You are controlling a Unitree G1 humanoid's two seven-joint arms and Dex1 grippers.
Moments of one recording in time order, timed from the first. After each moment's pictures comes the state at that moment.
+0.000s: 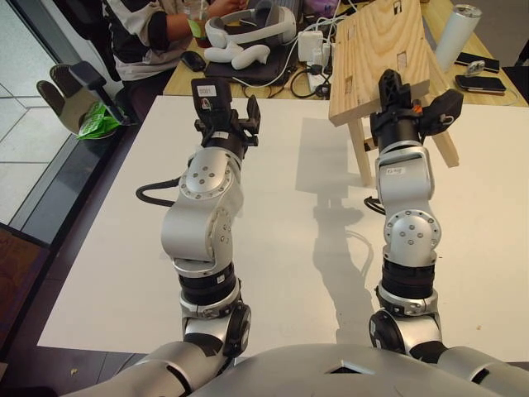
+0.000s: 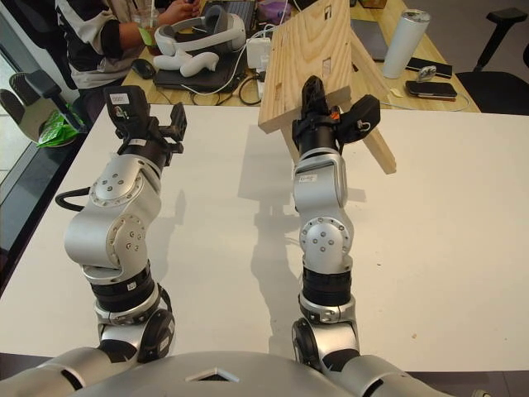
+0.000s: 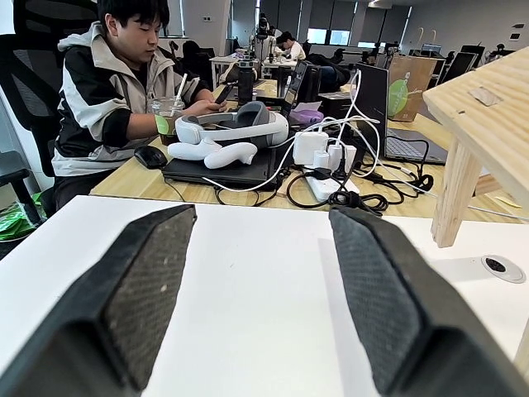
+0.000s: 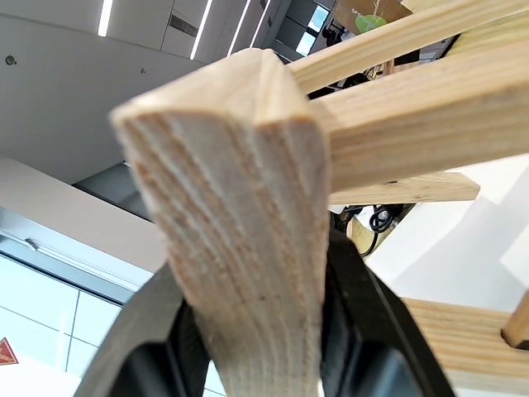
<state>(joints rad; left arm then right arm) -0.46 -0.04 0.04 -0.57 -0.03 1.03 0.12 -0.42 0.17 0.00 -0.30 0.99 0.14 -0.60</state>
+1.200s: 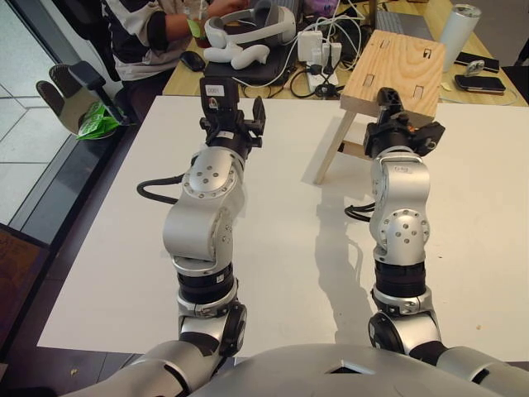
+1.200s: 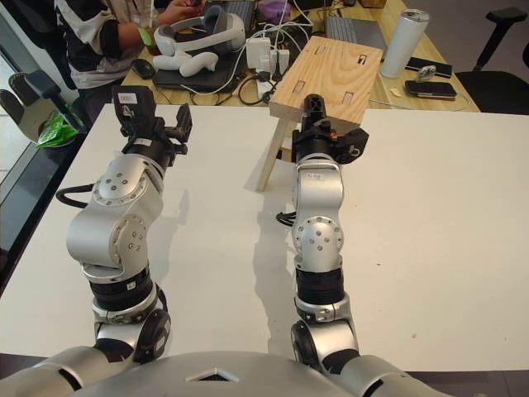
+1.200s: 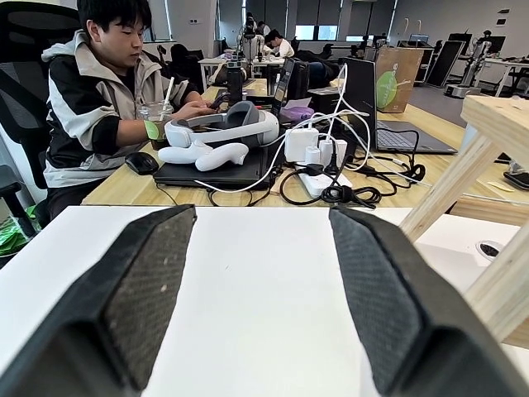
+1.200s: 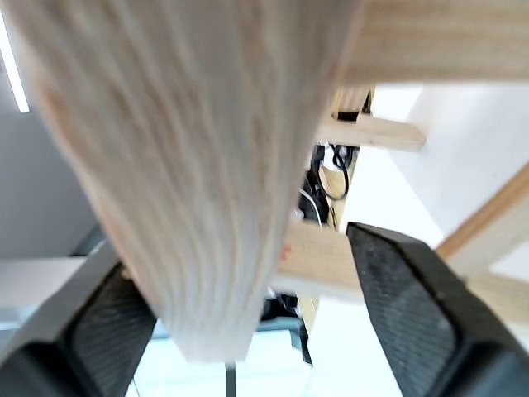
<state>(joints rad) -0.46 0.00 0.00 -0.56 -0.03 1.03 0.10 -0.41 0.17 0.11 -0.24 1.32 -0.05 -0.81</state>
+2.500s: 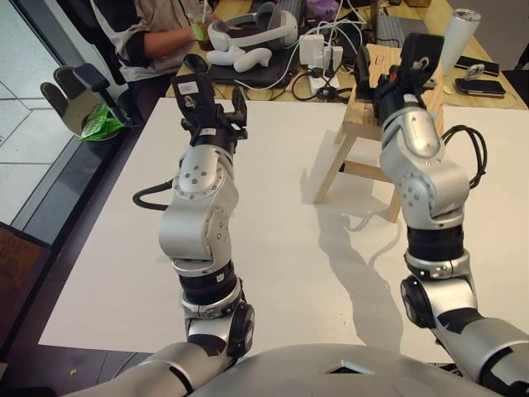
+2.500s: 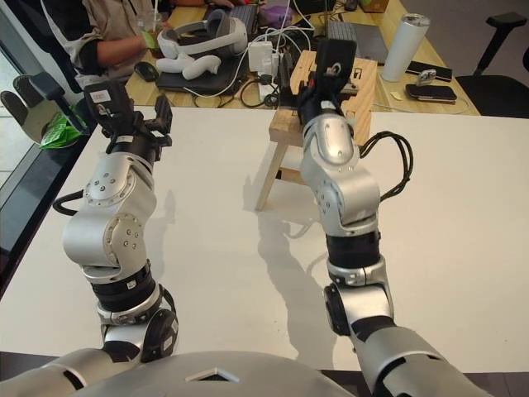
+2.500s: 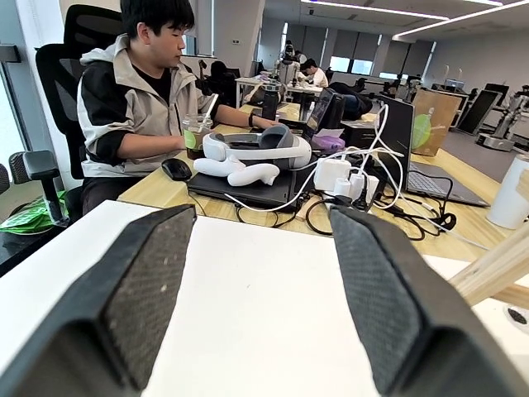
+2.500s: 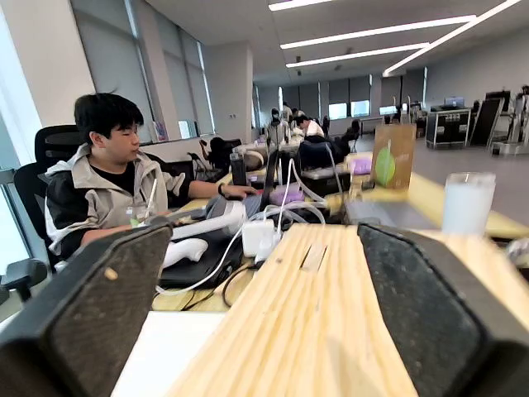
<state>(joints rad) -0.45 -0.10 0.12 -0.56 -0.05 0.92 0.16 -0.53 -0.16 0.12 -0.27 0.24 0.44 -0.23</state>
